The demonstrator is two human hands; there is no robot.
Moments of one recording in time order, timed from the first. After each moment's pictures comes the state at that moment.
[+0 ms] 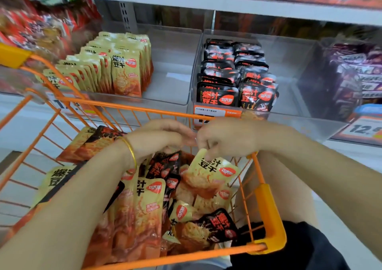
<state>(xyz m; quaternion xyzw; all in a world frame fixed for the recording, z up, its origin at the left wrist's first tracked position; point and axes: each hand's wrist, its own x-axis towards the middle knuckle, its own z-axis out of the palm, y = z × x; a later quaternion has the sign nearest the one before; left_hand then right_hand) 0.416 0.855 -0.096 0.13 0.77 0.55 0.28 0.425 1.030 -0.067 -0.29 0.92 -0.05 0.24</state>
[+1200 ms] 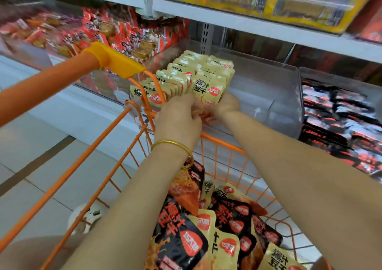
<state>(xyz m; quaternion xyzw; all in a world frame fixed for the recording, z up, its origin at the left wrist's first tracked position) 0.339 0.762 -0.087 0.00 0.90 0.39 -0.19 0.225 0.869 -0.112 0.10 0.87 -0.47 0.07</state>
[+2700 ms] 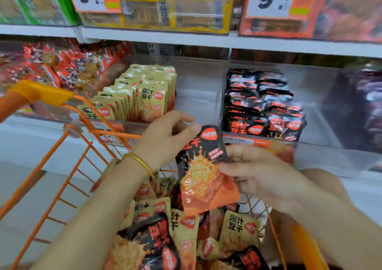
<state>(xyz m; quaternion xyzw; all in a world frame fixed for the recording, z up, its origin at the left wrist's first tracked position) 0.396 0.821 -0.058 0.18 0.88 0.45 -0.02 0.464 1.001 -0.068 0.05 0.67 -0.72 0.20</state>
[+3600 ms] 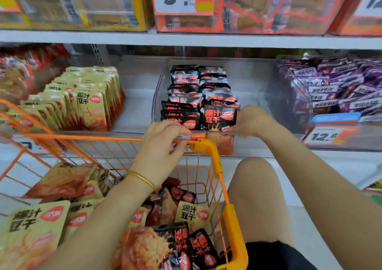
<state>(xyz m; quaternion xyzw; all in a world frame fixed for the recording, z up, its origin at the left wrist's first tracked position) 0.406 0.929 -0.102 0.32 0.88 0.33 -0.15 0.387 1.164 -0.082 0.13 0.99 -0.09 0.07</state>
